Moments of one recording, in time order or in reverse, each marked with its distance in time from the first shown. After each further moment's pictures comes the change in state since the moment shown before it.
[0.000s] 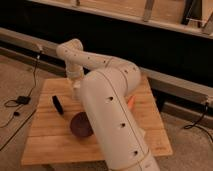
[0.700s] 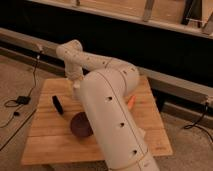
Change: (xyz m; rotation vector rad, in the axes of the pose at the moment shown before) arm -0.007 0.000 0.003 0.011 -0.023 -0.062
